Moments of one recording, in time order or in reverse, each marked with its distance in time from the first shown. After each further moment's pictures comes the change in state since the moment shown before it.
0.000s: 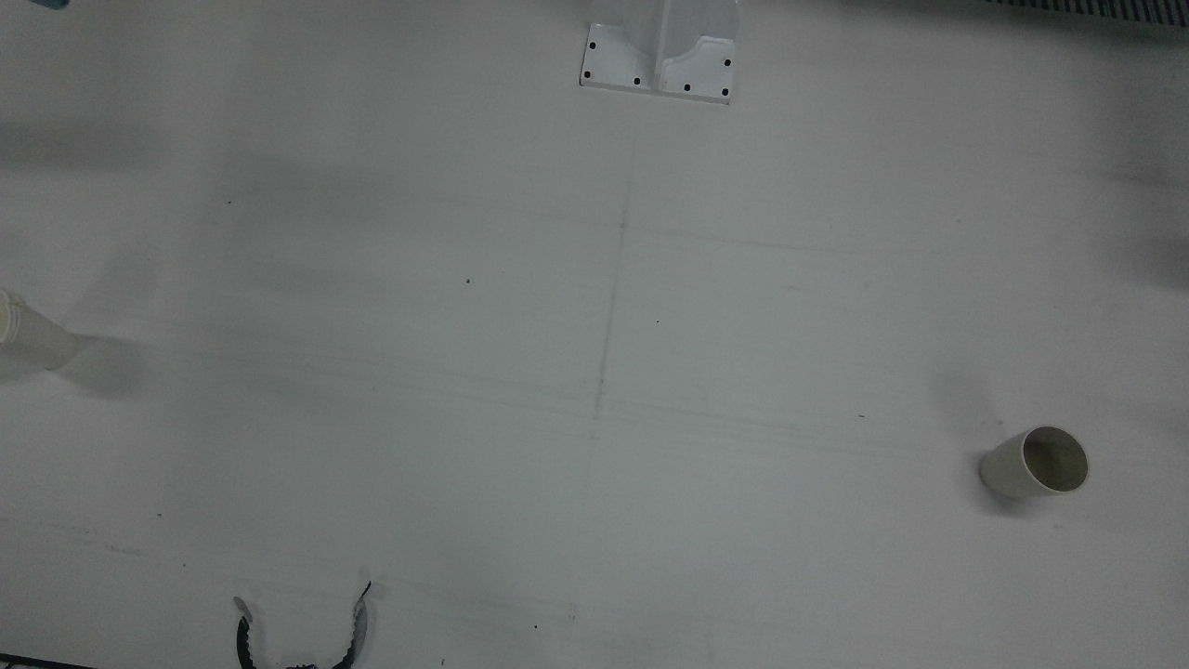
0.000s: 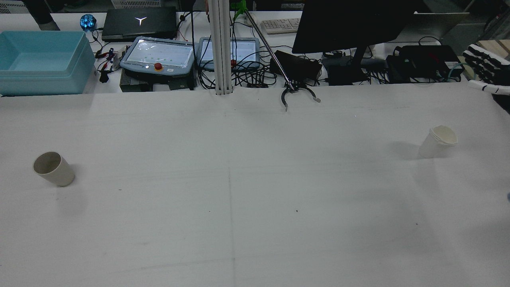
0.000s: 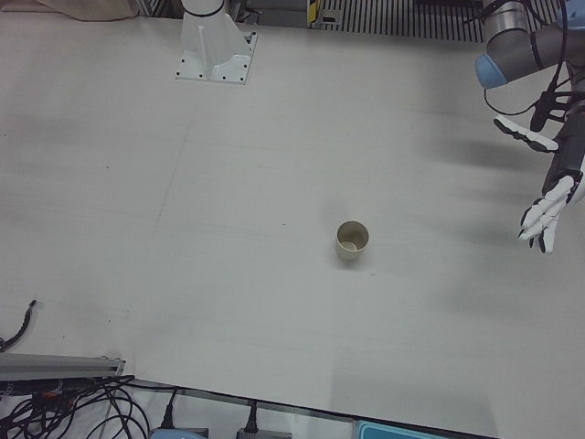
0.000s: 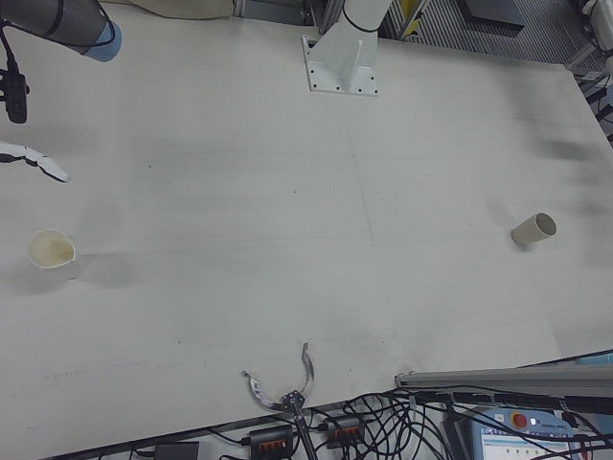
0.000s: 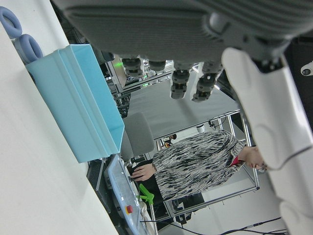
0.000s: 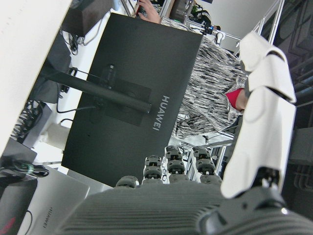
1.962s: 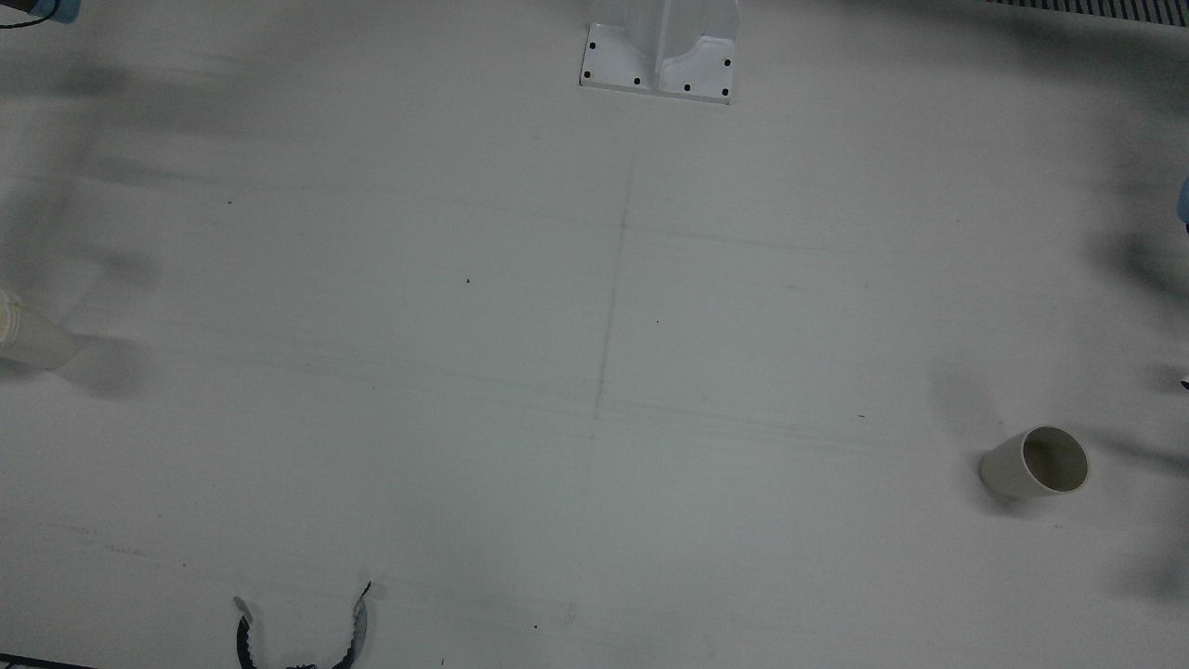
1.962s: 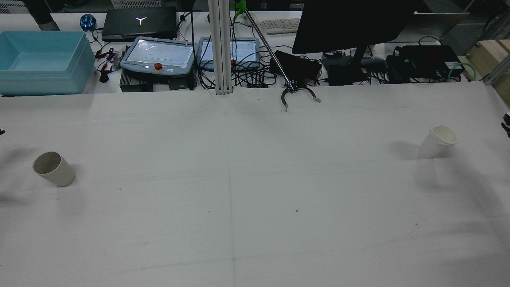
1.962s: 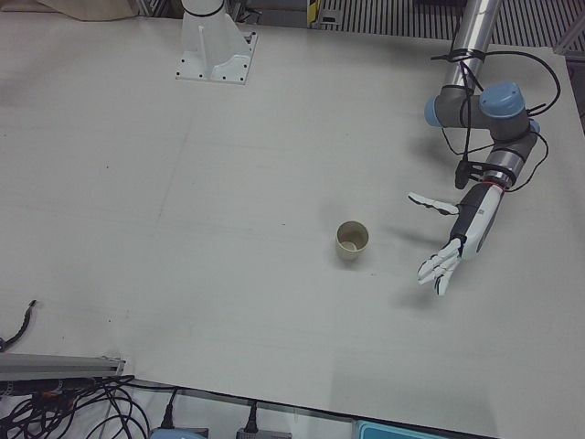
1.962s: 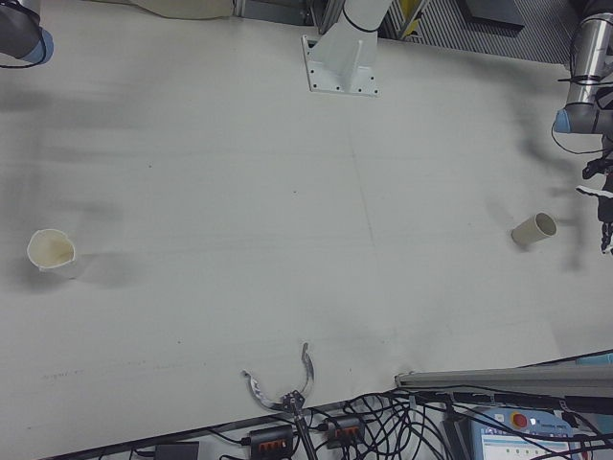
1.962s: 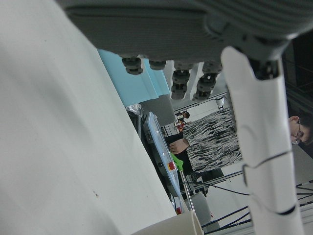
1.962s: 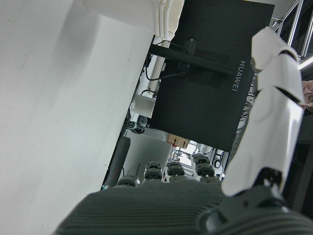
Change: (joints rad) left arm 0.441 -0.140 0.244 -0.092 -0.338 0.131; right arm -0.050 -0.162 -0.413 0.458 0.028 0.052
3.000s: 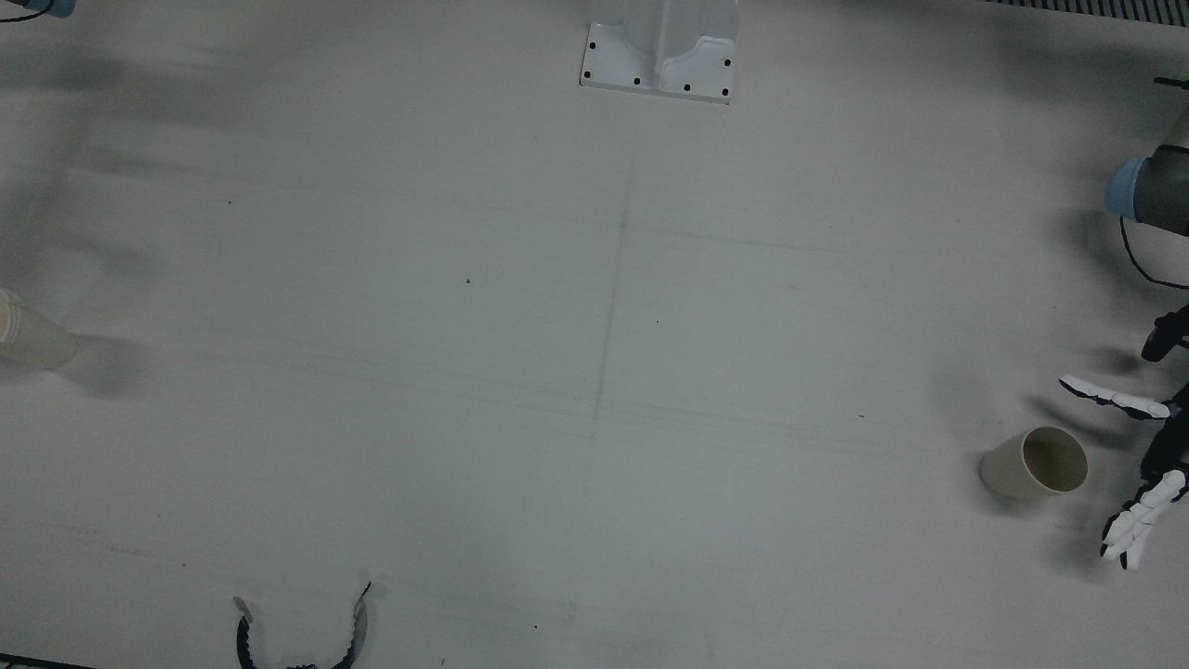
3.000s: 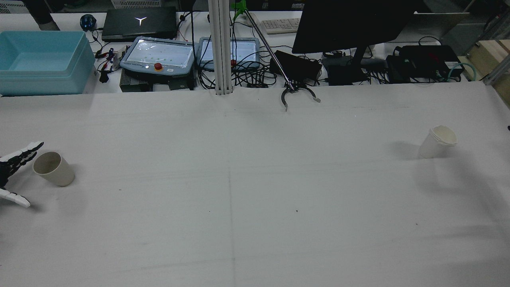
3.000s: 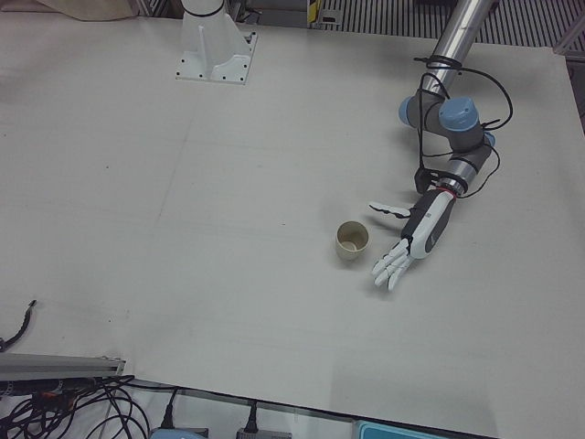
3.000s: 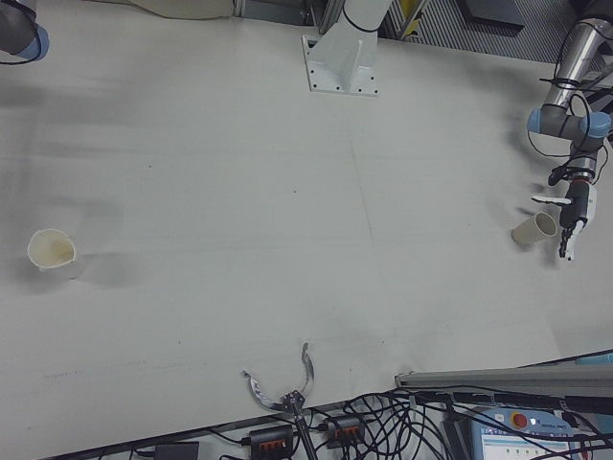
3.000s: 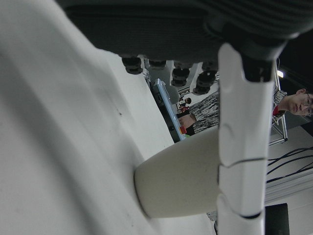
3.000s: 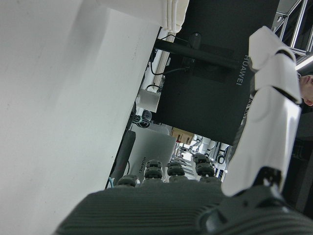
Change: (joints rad) left arm 0.212 -0.038 0.015 0.003 -0.158 0.081; right arm 0.012 -0.015 -0.007 0.002 -0.006 0.003
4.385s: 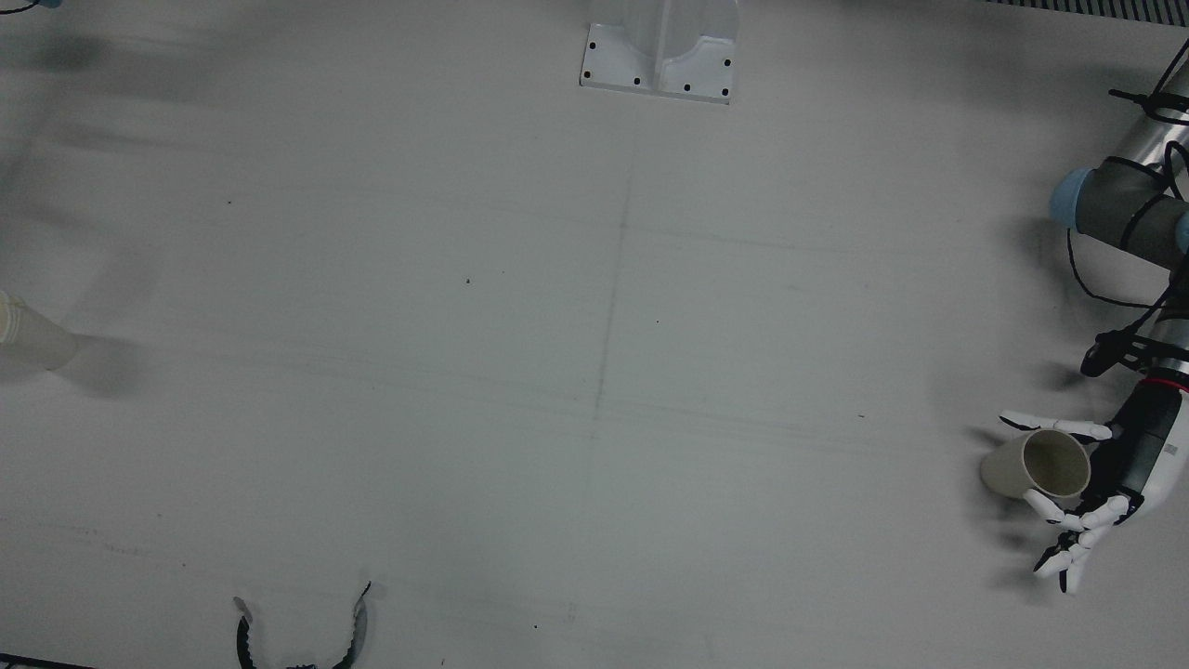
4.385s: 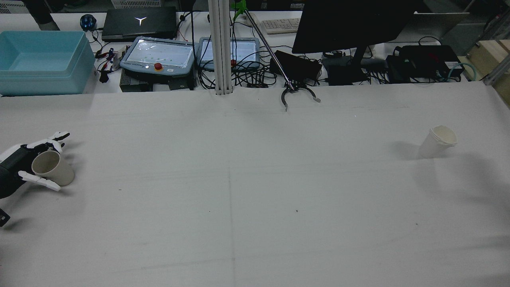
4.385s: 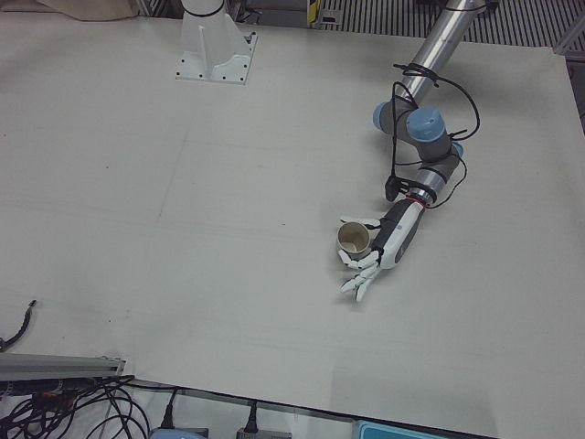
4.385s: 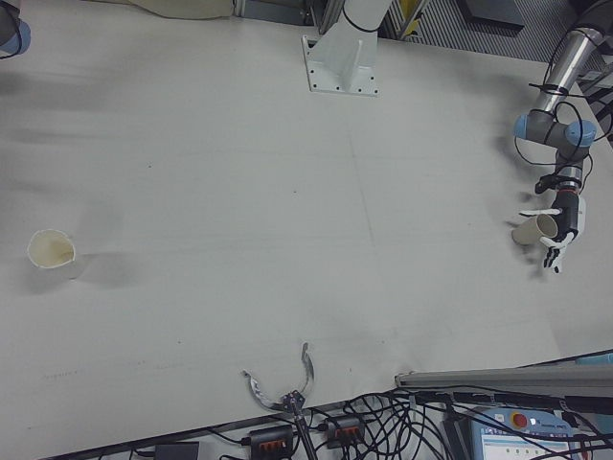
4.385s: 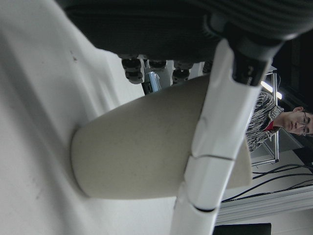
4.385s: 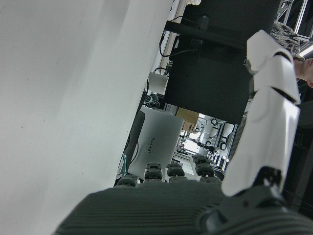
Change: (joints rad) left arm 0.047 -0.106 -0.006 0.097 -0.082 -0.124; right arm 0.036 -0.014 -0.120 0.111 0.000 0.004
